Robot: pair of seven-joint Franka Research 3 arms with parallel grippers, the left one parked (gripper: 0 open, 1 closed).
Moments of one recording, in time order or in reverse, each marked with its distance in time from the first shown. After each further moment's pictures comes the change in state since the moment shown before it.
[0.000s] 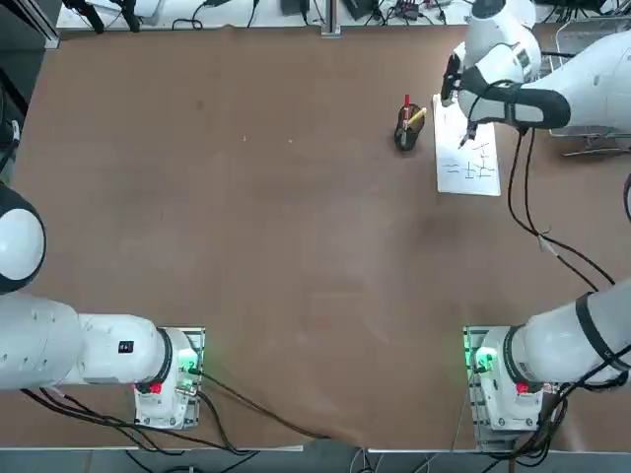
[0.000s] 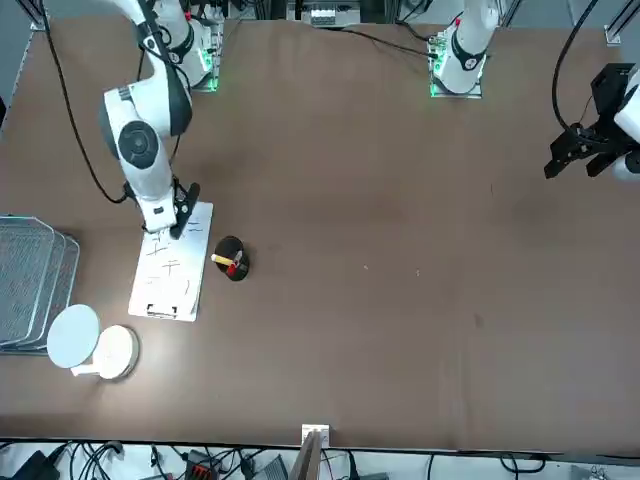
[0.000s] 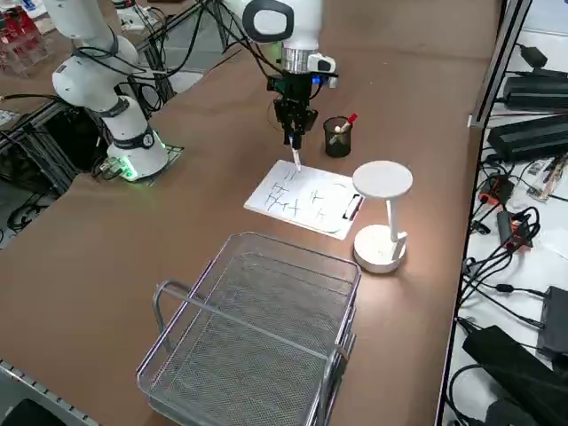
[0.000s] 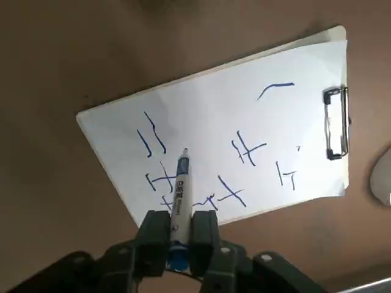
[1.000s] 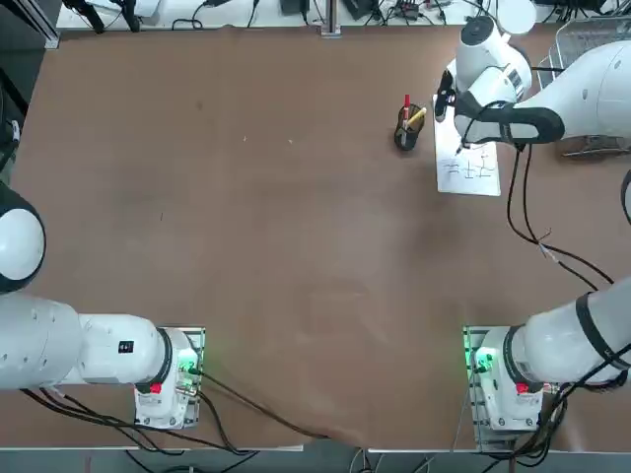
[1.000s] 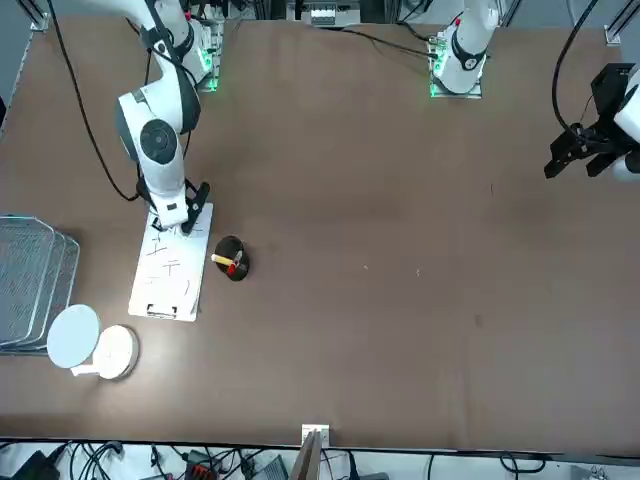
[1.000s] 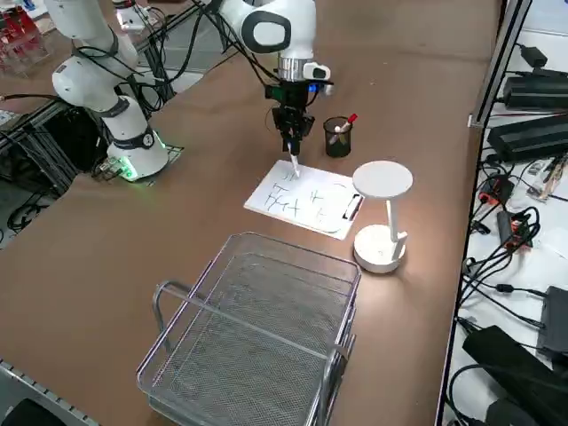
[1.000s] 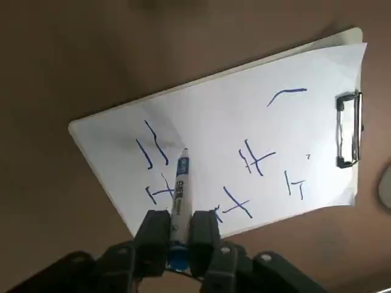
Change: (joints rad) arm 0.000 0.014 0.012 -0.066 -0.073 0.090 0.089
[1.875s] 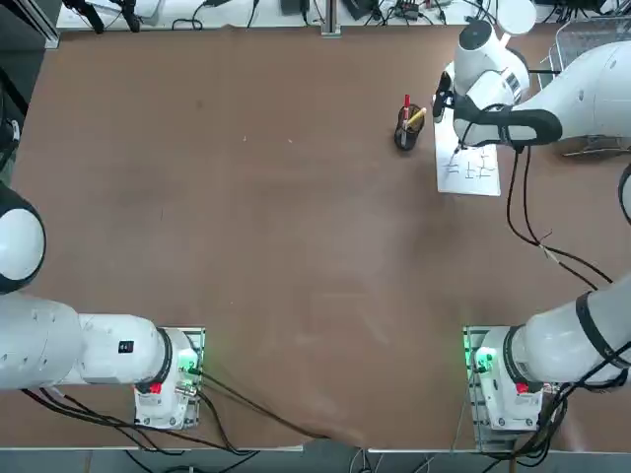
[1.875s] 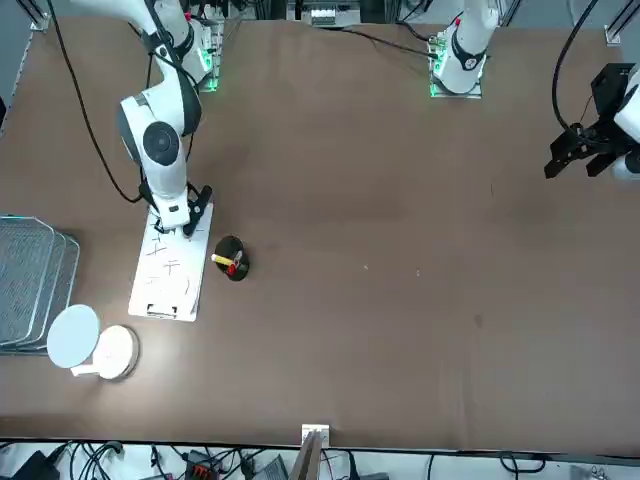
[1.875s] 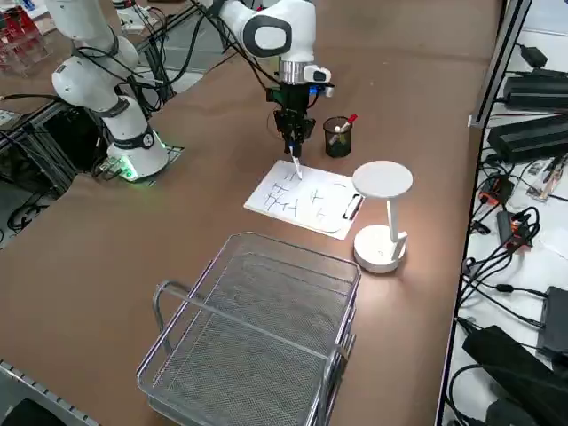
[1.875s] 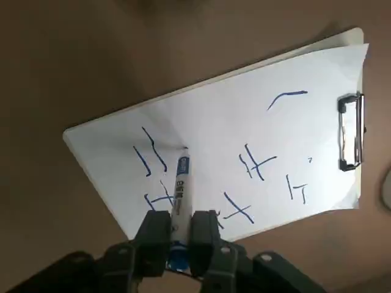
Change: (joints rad) arm 0.000 0.017 0.000 -0.004 -0.018 0.019 0.043
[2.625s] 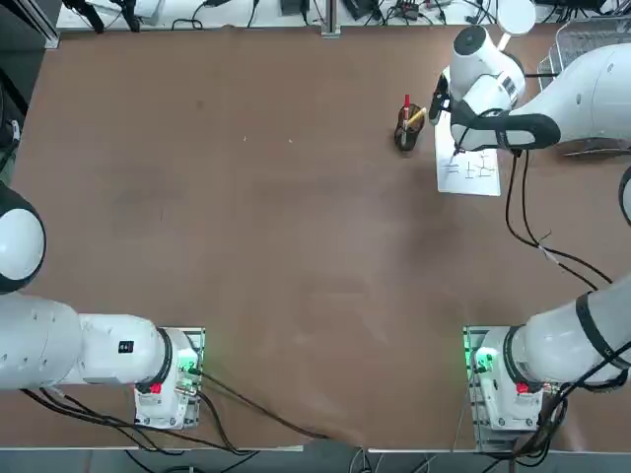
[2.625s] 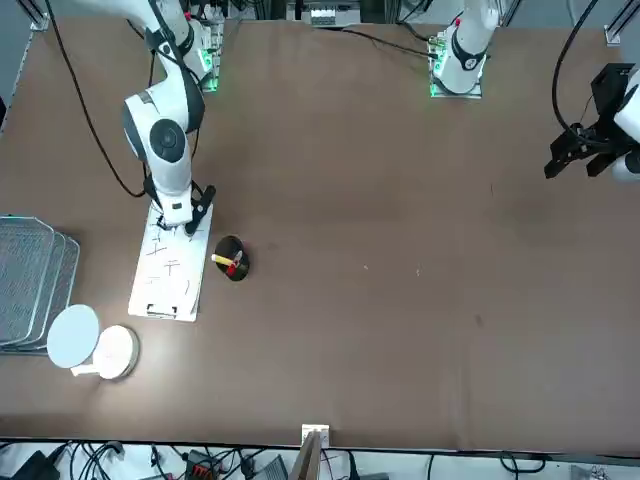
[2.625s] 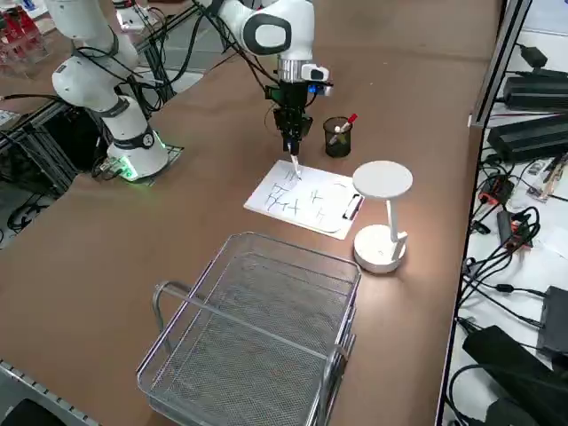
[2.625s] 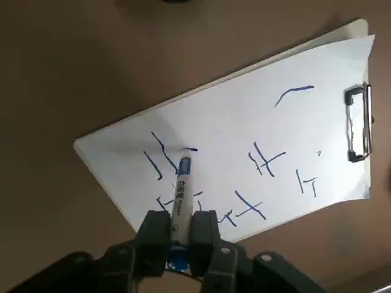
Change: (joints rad) arm 0.000 -0.005 0.037 -0.013 -0.013 -0.029 0.101
